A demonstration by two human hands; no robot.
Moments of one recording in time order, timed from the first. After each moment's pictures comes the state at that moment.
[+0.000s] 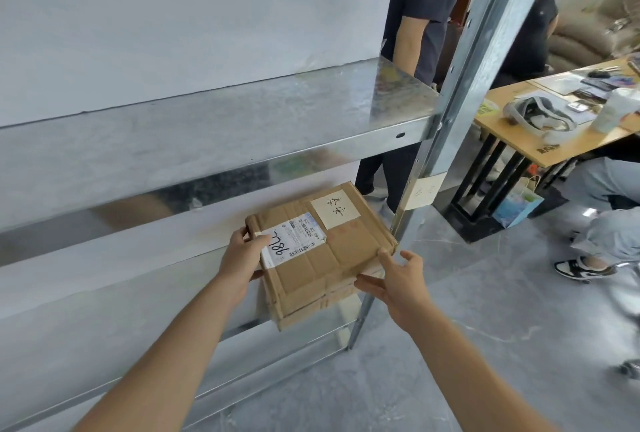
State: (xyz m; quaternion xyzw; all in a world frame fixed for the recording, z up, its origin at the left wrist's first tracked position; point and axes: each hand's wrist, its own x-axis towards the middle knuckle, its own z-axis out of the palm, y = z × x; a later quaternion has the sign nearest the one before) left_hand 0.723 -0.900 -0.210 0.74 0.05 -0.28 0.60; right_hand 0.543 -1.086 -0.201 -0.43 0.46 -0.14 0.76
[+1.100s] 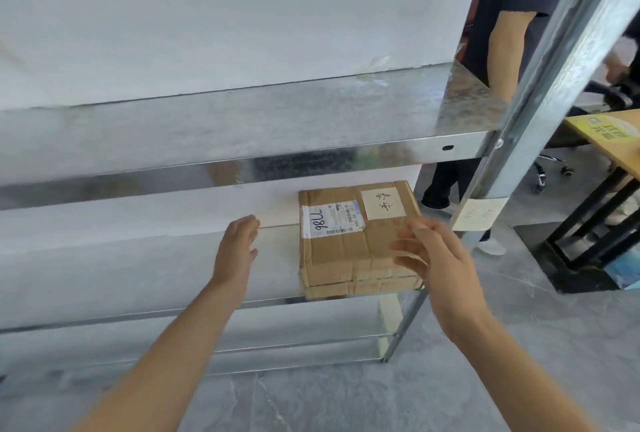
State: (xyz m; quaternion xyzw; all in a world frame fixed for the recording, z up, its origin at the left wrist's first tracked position) left_hand 0.669 -0.852 -0.164 0.70 0.13 -0.11 0.69; right_hand 0.532 -1.099 -0.121 -0.60 0.25 -0.13 0.75
